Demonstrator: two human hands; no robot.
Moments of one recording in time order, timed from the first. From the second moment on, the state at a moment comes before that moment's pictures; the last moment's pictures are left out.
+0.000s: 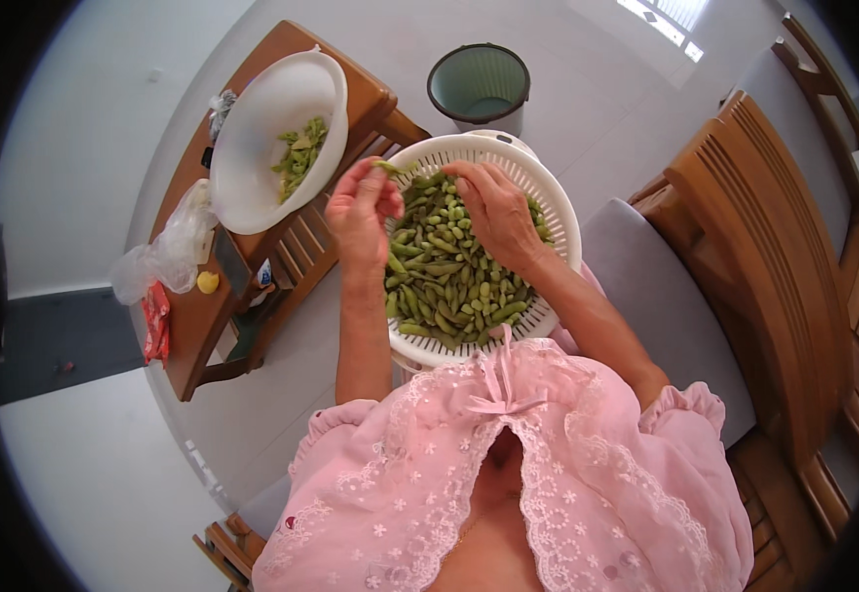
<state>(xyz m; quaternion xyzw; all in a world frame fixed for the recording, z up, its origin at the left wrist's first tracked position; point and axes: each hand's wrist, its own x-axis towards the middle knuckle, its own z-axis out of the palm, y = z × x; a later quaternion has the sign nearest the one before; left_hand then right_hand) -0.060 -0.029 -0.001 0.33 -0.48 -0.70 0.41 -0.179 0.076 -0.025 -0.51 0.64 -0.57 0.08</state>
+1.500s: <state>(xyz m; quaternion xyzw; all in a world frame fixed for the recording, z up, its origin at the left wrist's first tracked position) -0.061 -0.011 -0.010 0.34 -0.60 -0.70 0.19 -0.178 0.075 -0.034 -0.41 0.57 -0.63 0.33</state>
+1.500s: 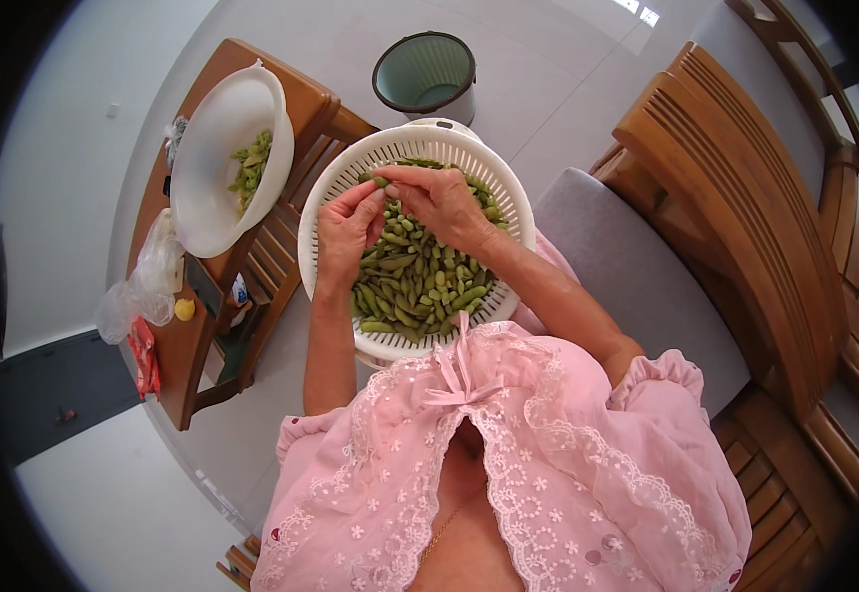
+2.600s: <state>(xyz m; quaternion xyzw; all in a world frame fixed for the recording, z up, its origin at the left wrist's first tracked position) -0.074 -0.005 -0.017 0.40 -0.59 -0.65 0.27 -0.181 0.070 -0.058 -0.59 0.64 -0.49 -0.01</state>
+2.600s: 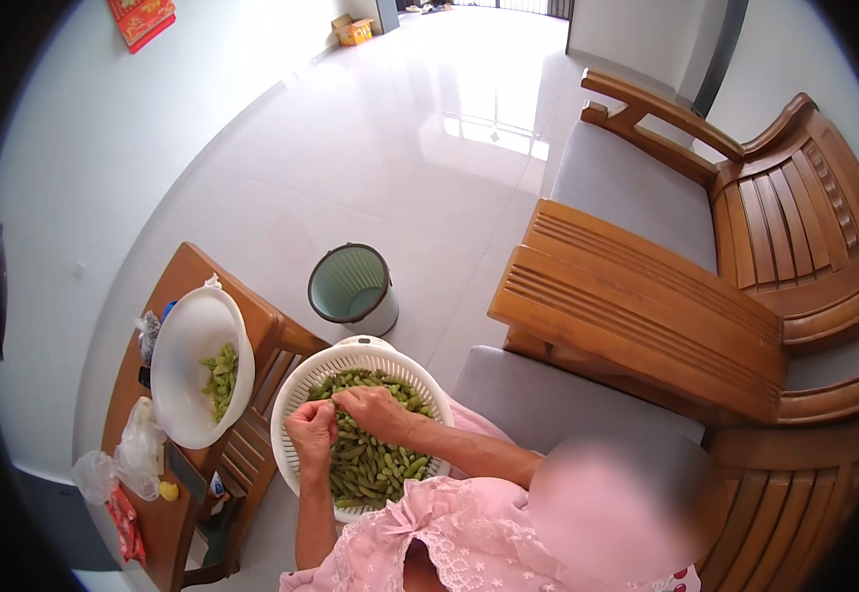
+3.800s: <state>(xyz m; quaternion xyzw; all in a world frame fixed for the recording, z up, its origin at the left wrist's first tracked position) -0.079 -0.004 -0.010 0.22 -0.87 -0.26 0.37 -0.194 0.069 -0.039 -0.30 0.51 -0.65 0.48</state>
